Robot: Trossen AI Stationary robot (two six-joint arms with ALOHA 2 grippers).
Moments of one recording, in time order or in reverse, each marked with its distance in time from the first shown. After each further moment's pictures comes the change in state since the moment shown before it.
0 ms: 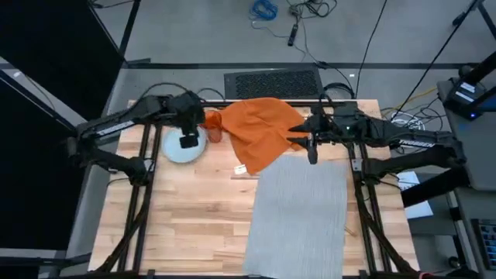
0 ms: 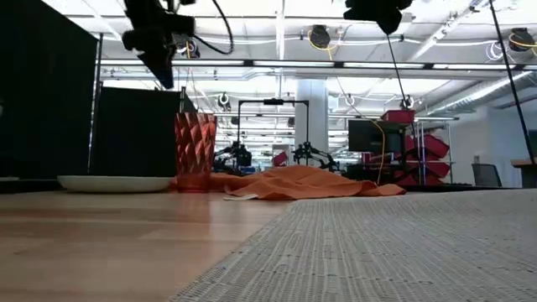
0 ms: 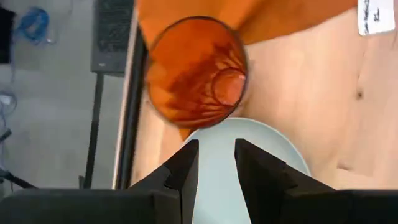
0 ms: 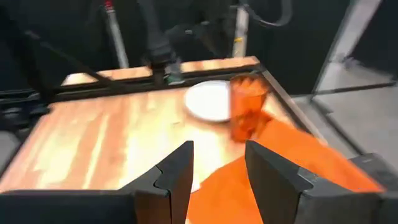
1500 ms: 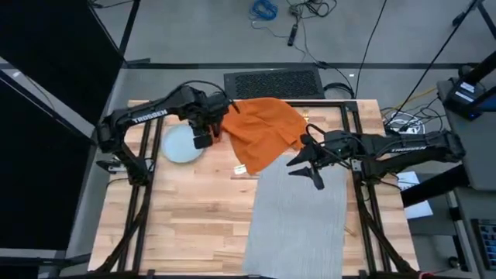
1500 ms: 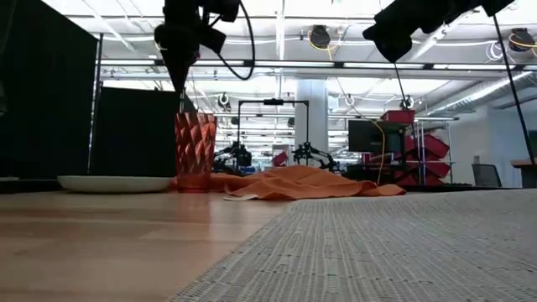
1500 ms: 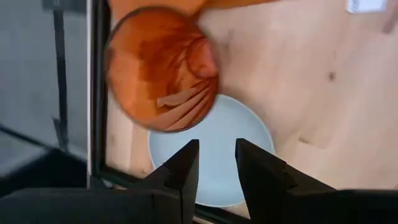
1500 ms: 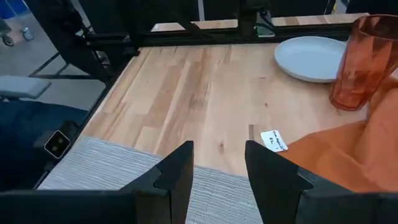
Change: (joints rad) left arm -0.064 0.332 0.363 -0.356 -0.003 -0.139; right arm 0.136 -0.022 -0.246 0.158 -0.167 -0.023
